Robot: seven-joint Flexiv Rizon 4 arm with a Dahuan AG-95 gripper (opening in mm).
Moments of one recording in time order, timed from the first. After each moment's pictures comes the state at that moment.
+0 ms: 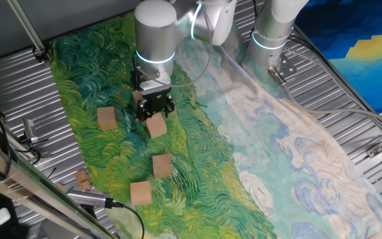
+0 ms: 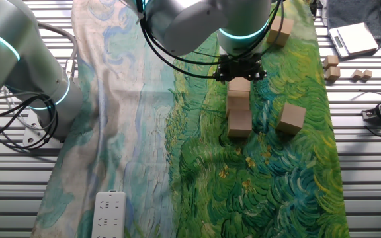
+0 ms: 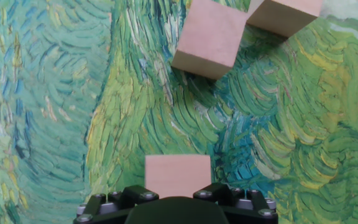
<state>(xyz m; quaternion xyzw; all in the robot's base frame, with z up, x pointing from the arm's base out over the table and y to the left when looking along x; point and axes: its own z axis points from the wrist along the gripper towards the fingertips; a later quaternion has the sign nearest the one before) 0.499 0.073 0.057 -0.69 0.72 -0.01 0.09</state>
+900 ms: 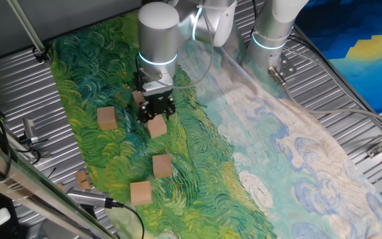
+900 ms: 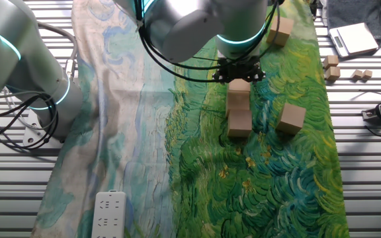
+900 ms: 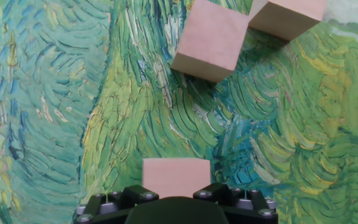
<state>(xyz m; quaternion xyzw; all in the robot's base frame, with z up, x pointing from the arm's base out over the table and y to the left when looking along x) 0.491 0.075 0.046 -0.69 0.72 -0.01 0.10</state>
